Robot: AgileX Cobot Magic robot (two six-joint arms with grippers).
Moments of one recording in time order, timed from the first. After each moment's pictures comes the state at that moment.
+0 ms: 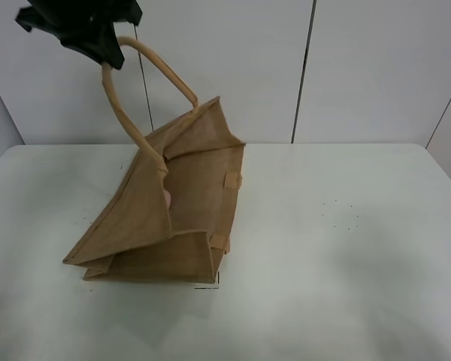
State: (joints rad) left arm -0.31 1.78 -1.96 -0.04 1.15 -0.08; right arm 0.05 0.00 -0.49 0.01 1.03 -0.01
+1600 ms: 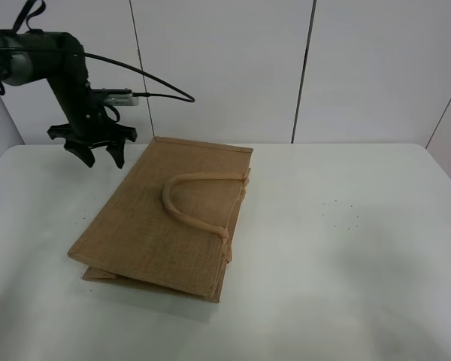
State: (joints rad) left arm -0.10 2.20 -1.92 0.05 1.10 -0.08; right arm 0.05 0.00 -0.49 0.01 1.03 -0.01
